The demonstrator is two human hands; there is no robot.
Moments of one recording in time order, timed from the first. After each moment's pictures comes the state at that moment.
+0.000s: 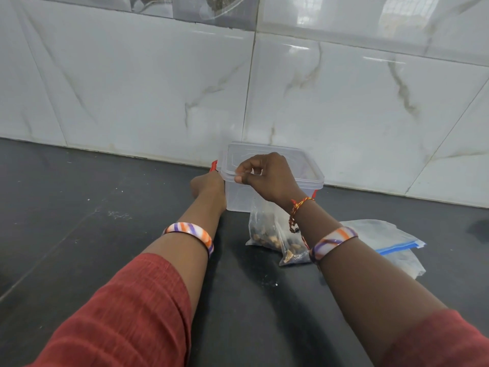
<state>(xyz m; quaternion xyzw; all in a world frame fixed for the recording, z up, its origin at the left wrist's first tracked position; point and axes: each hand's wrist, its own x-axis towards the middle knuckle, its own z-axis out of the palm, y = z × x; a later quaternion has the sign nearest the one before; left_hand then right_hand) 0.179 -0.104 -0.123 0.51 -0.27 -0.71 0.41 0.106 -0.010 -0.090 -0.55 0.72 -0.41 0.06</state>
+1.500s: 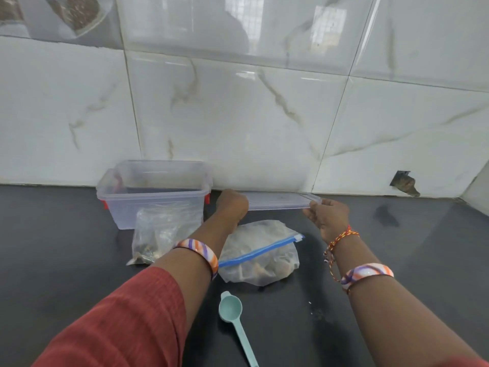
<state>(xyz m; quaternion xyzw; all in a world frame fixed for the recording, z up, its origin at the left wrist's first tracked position) 0.015 0.055 -0.105 0.41 -0.75 -0.50 0.17 -0.108 0.190 -0.118 0.00 0.65 -0.74 0.17</state>
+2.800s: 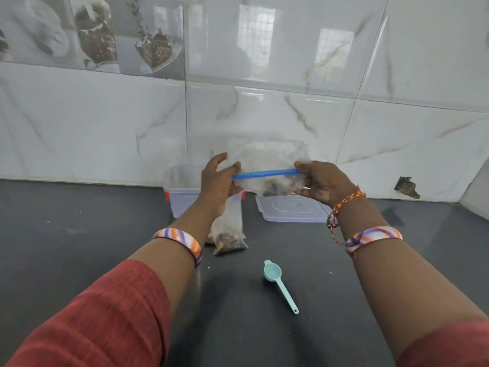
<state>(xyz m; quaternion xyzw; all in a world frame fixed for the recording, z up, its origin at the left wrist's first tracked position) 0.150 0.045 -0.049 0.27 -0.52 -0.71 0.38 0.012 0.177 -0.016 -0.19 0.61 -0.71 0.28</state>
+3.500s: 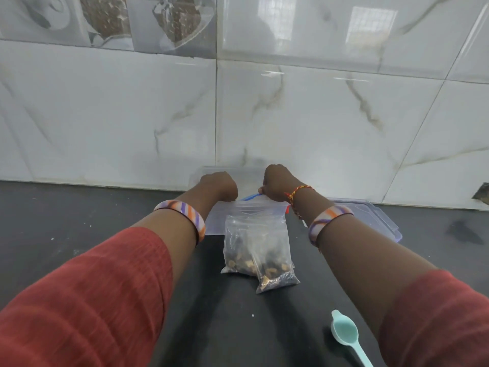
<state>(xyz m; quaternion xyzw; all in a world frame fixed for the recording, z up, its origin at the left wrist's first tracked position) 0.134 -0.086 -0.059 0.40 -0.91 -0.10 -0.04 0.027 -0.011 -0.062 -0.49 0.86 -0.12 0.04</state>
